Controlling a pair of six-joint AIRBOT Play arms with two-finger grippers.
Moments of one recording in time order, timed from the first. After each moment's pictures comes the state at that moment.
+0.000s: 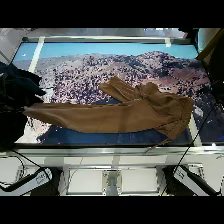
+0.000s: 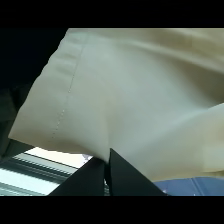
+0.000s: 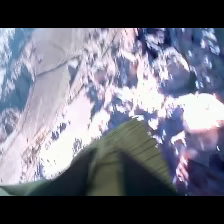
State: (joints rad) left arm 0.38 -1.19 1.19 1.61 -1.33 -1.46; right arm -0.55 -1.06 1.01 -1.45 0.67 1.96
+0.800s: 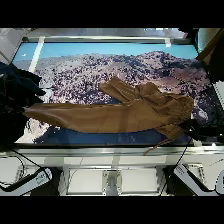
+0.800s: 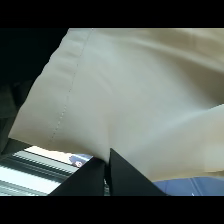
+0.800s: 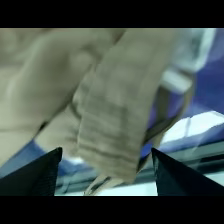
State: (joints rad) left arm 0.38 -1.19 1.18 1.62 -1.33 -1.48; right arm -0.84 -1.02 0.58 -1.01 1.26 1.11
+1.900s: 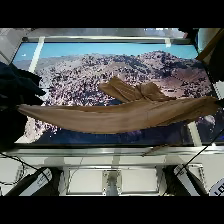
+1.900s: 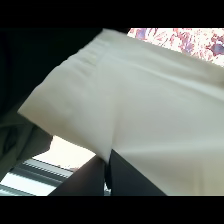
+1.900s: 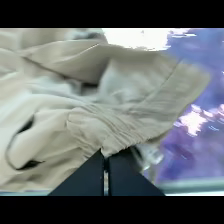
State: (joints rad) left arm 0.38 -1.07 1.18 1.62 -1.30 -1.46; right arm -0.86 -0.94 1.30 -1.06 1.61 1.07
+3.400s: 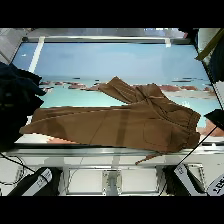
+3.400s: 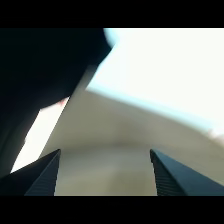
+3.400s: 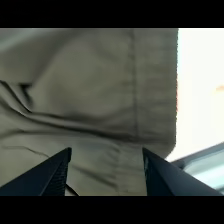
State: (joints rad) left arm 0.36 -1.03 1.11 1.45 -1.04 -1.52; right arm -0.95 -0.93 0.92 -1.05 1.32 1.11
